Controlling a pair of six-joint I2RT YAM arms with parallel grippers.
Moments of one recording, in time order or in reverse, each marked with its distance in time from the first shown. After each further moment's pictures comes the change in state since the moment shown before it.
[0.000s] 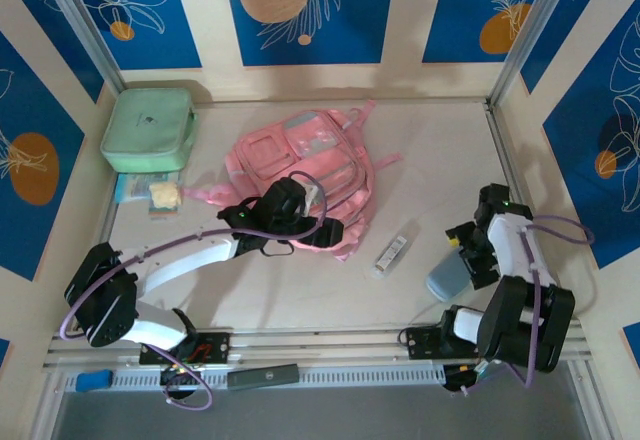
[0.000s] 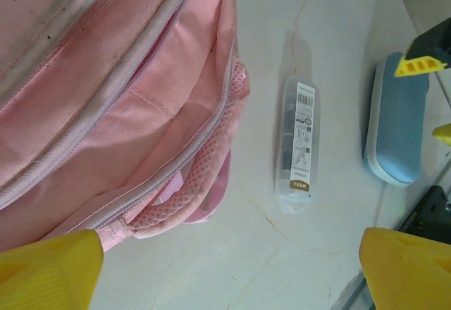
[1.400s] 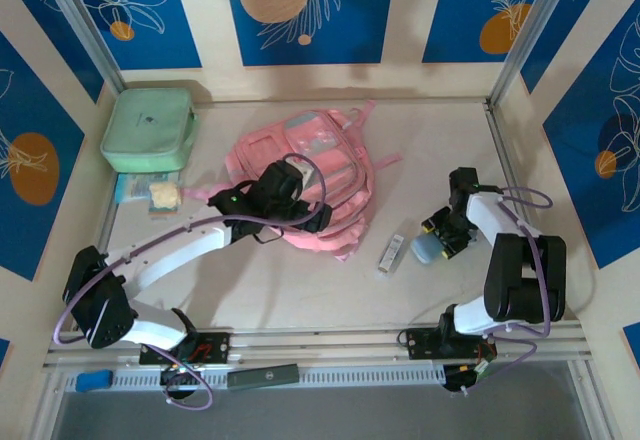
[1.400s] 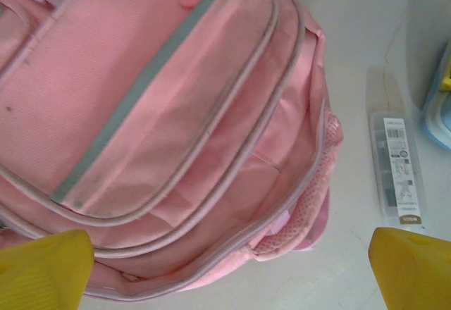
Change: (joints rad) left arm 0.048 -0.007 0.181 -0.241 -0.264 0.226; right arm 0.185 0.205 0.071 0.202 -0.104 -0.087
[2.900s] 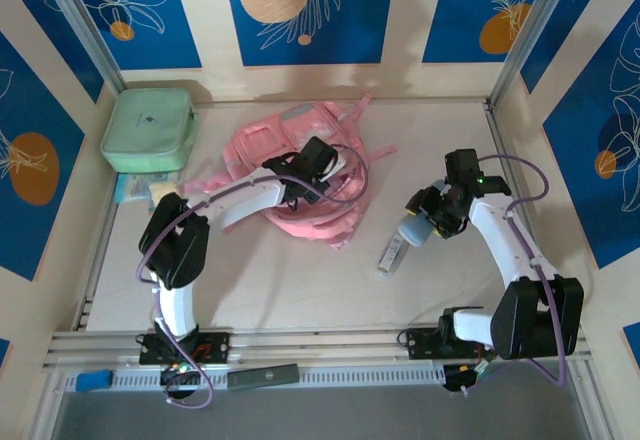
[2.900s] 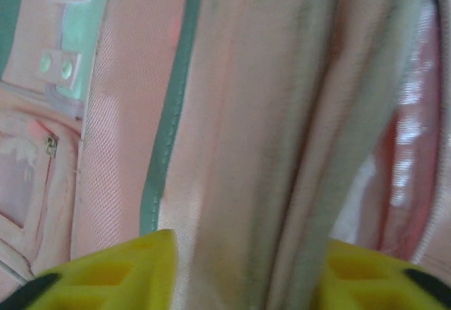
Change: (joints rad) left arm 0.074 0.486 0.349 -0.006 -0.223 0.578; right arm 0.132 -0.185 0.154 -0.116 -0.130 -0.216
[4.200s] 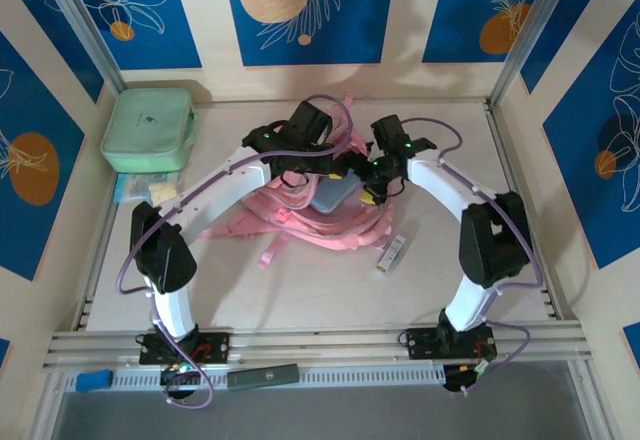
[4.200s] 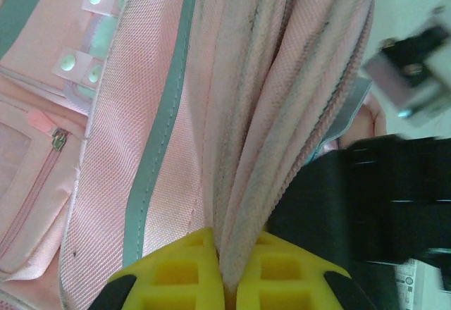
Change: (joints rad) left arm 0.000 -0.055 0.303 -0.279 0.193 -0.657; right arm 0.302 0.440 0.323 0.293 -0.267 0.124
